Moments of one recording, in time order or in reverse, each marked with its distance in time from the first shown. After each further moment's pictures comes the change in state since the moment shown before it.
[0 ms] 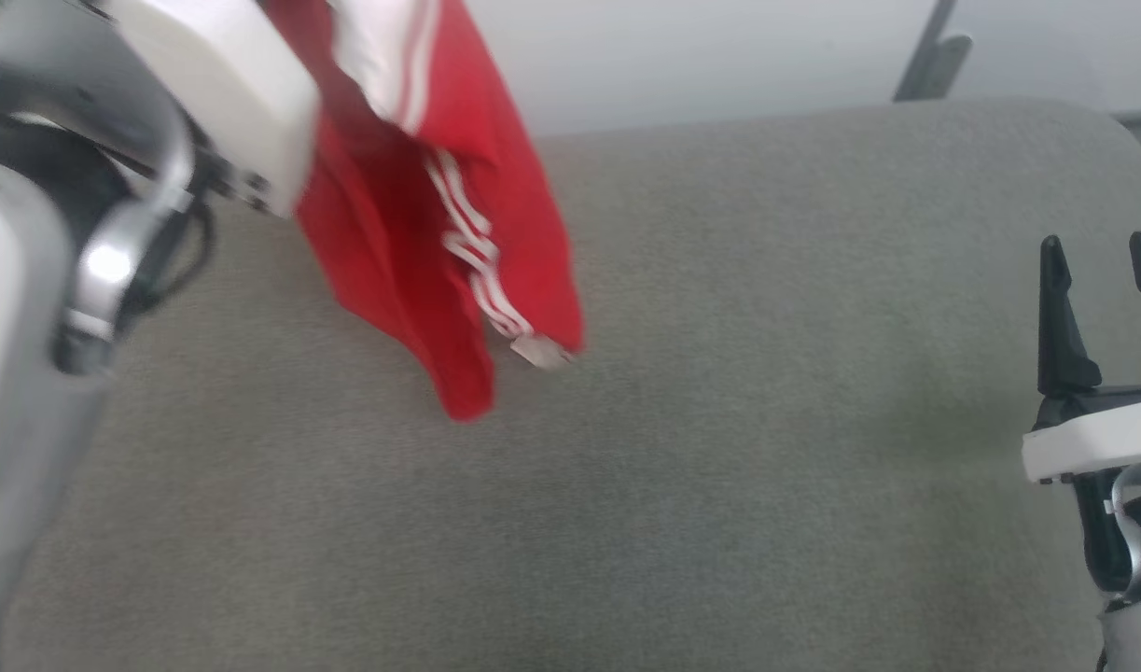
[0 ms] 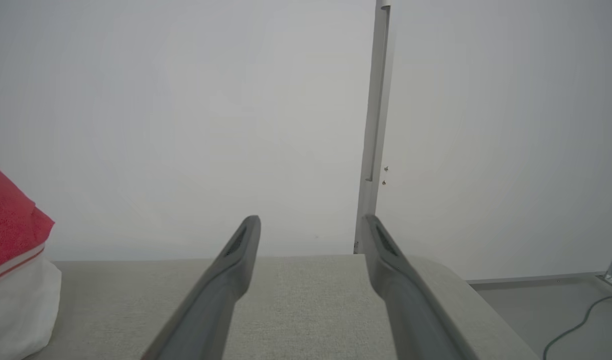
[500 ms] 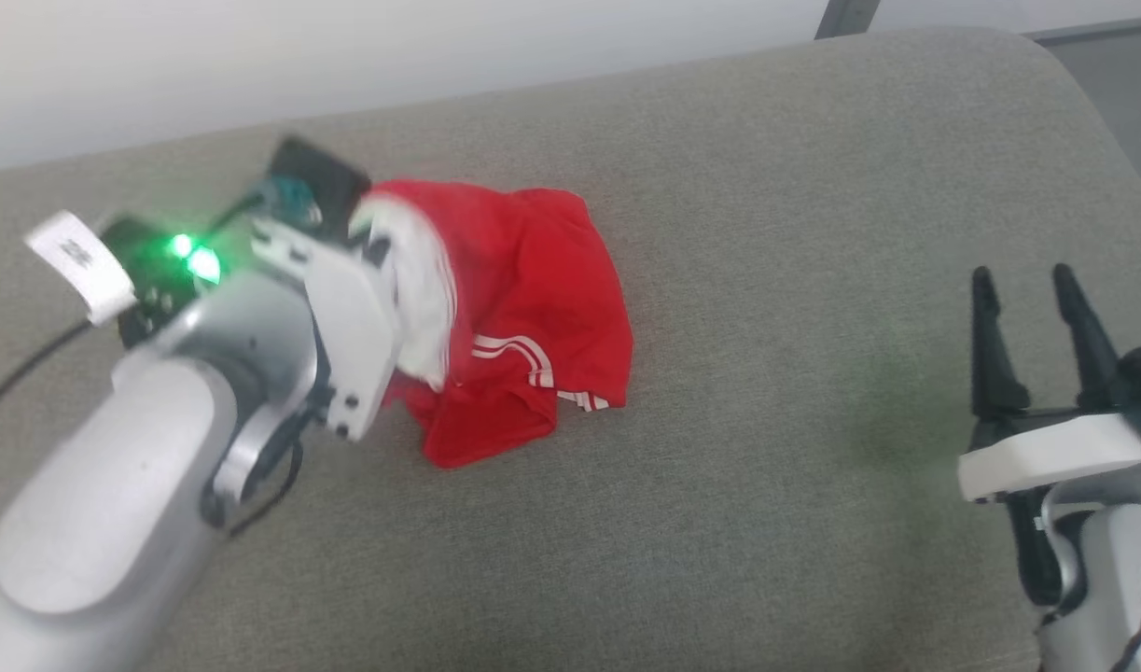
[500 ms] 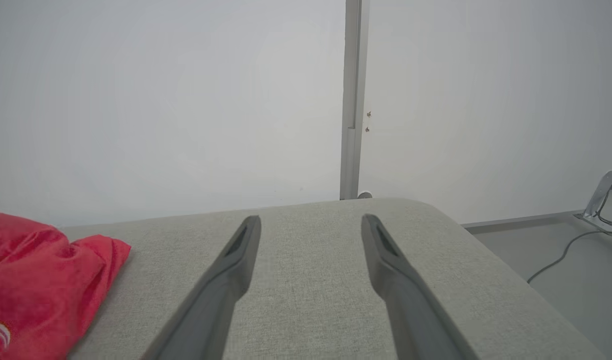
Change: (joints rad) left arm 0.289 -0.021 -0.138 0.130 -0.048 0.038 0.093; right arm -0.006 0.058 0.038 0.097 0.003 0.000 -0.050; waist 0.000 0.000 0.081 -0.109
